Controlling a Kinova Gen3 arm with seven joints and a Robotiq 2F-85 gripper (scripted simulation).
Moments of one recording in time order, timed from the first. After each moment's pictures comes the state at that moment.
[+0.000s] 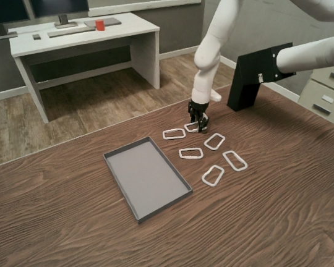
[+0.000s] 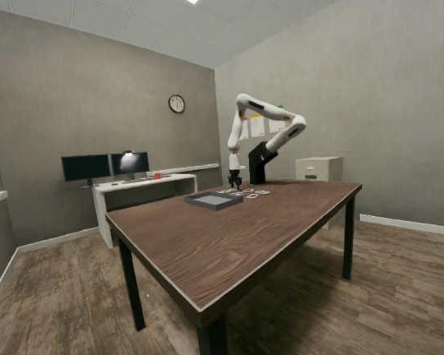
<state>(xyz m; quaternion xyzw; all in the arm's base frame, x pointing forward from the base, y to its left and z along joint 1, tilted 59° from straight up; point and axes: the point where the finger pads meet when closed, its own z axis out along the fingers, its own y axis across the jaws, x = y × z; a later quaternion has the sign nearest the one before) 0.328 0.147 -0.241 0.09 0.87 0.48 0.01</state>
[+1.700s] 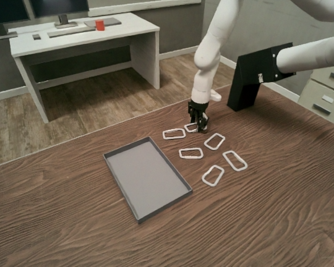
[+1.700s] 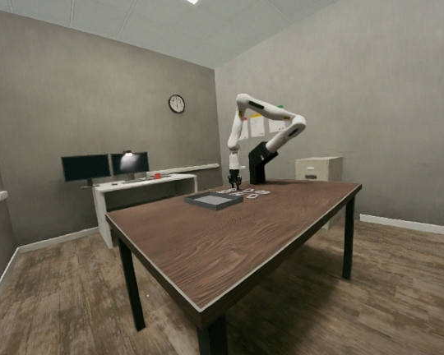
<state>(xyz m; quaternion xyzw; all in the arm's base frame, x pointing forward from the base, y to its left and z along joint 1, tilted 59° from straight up) 0.328 0.145 -0.241 0.09 0.87 0.48 0.01</state>
